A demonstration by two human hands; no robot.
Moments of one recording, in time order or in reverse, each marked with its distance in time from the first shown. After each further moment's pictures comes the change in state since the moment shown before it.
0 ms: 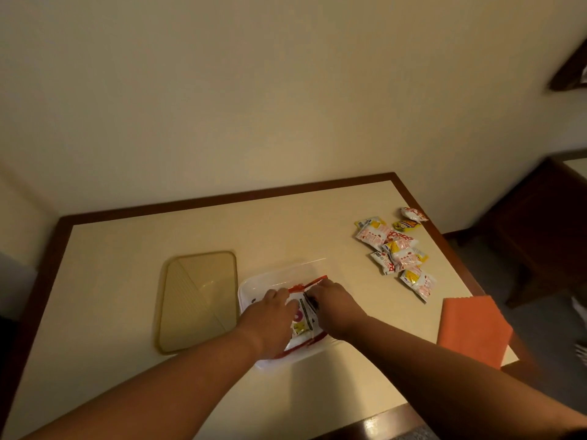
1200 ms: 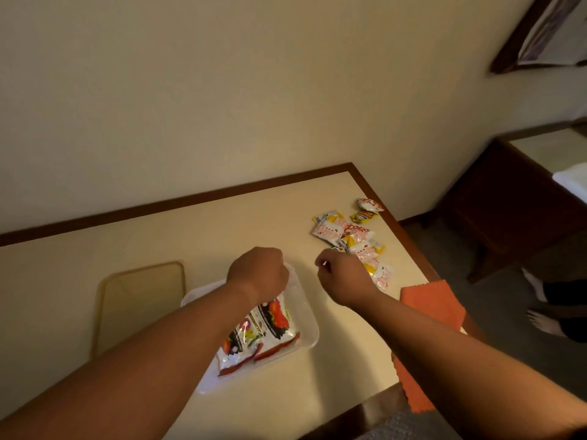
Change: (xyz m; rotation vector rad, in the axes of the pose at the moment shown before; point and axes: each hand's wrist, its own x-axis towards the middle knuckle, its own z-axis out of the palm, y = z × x) left_hand 0.094 0.050 -0.085 -0.229 0.116 -0.184; right_hand -0.013 0.087 -0.079 0.254 0.272 0.188
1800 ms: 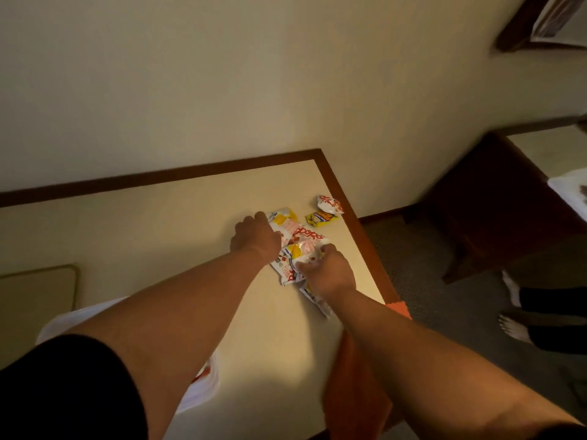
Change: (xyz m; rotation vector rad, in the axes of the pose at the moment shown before) left_hand 0.201 0.120 0.090 -0.180 0.058 -0.329; right_hand 0.095 0.150 -0.013 0.168 0.001 0.415
